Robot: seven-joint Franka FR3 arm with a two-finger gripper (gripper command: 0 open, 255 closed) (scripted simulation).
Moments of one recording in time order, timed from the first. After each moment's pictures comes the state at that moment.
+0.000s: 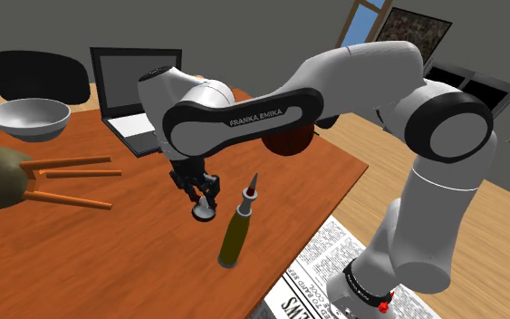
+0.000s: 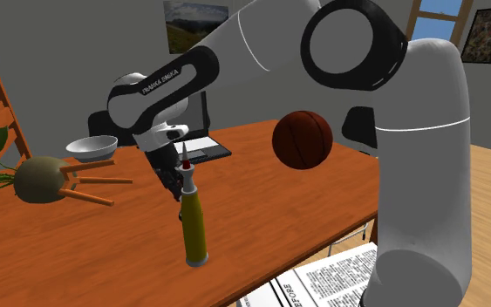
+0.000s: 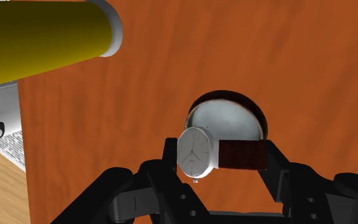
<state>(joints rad) 0.50 0.30 0.27 -1.77 -0.13 1.69 1.88</state>
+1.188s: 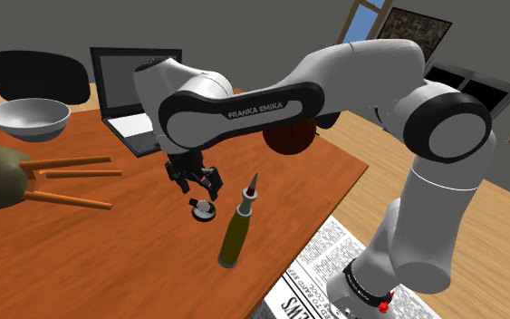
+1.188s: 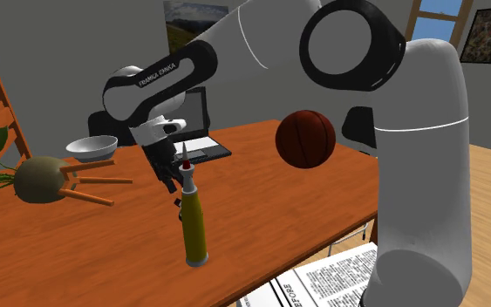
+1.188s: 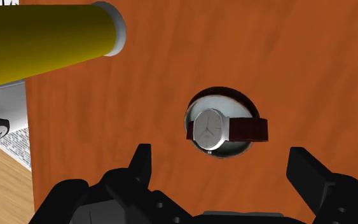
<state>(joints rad) 0.50 0.31 0.27 -1.72 -0.13 1.64 1.88</state>
